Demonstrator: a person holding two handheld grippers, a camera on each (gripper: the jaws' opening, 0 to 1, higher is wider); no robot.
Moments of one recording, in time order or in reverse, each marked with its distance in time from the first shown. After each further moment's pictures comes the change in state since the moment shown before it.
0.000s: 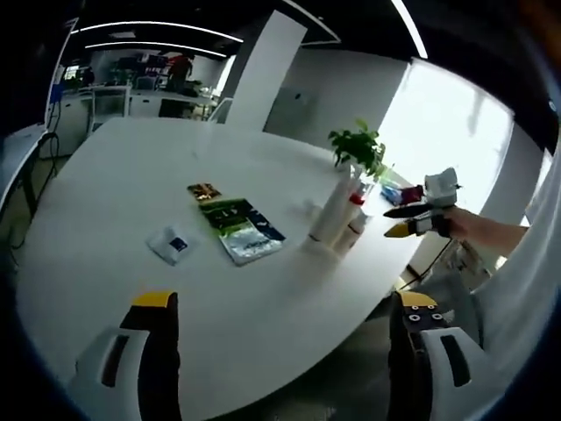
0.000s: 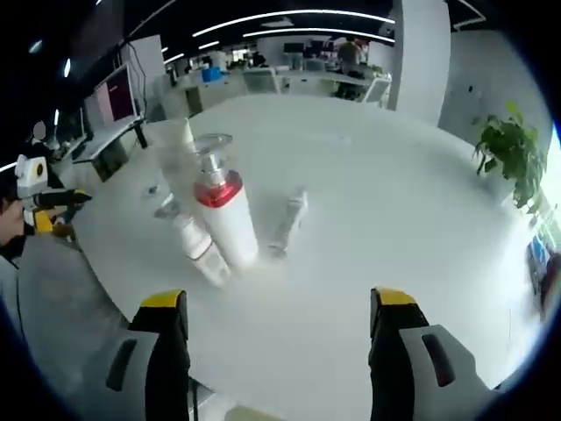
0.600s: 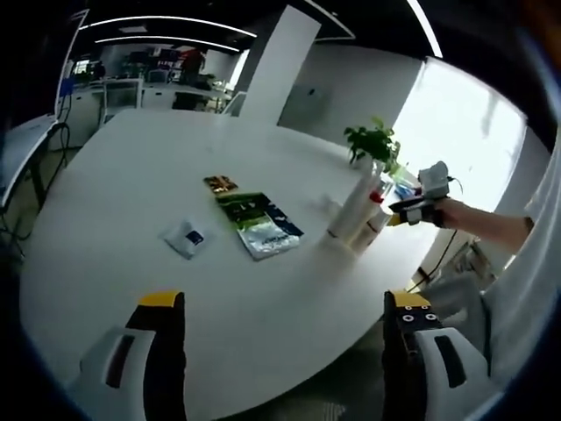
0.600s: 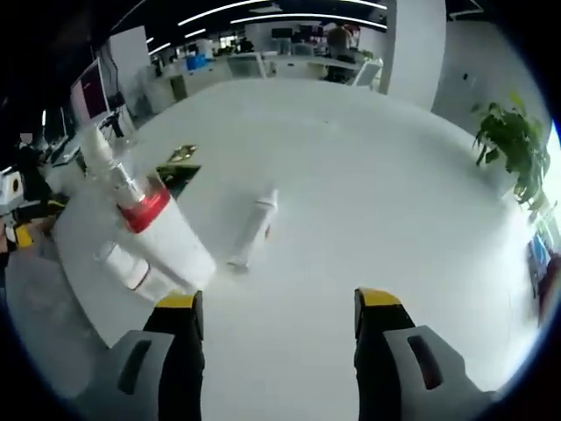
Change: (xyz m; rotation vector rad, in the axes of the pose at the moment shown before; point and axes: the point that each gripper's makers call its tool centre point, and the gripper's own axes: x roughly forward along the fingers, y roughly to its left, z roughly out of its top) left arm 0.003 0.021 -0.005 -0.031 0.035 0.064; right arm 0.053 -0.030 0.014 0.018 0.057 -0.025
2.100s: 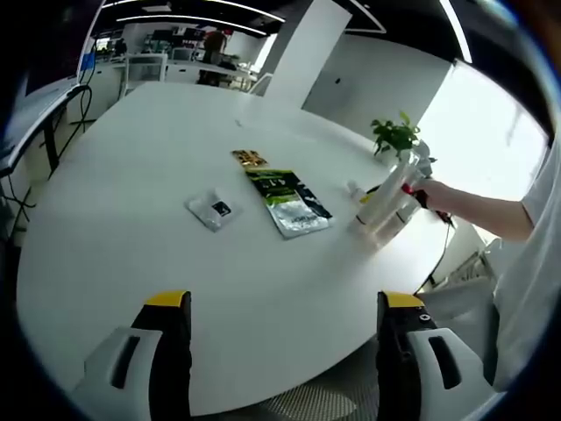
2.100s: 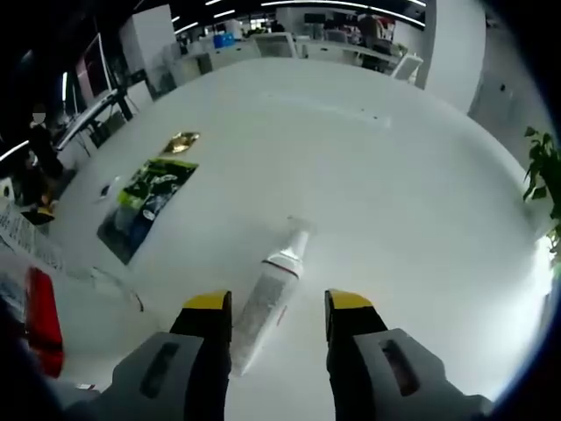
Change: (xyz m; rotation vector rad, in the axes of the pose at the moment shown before) left arm 0.007 0.029 -0.020 -0.092 0.069 0.070; right arm 0.095 0.024 0.042 -0.119 0.088 0.119
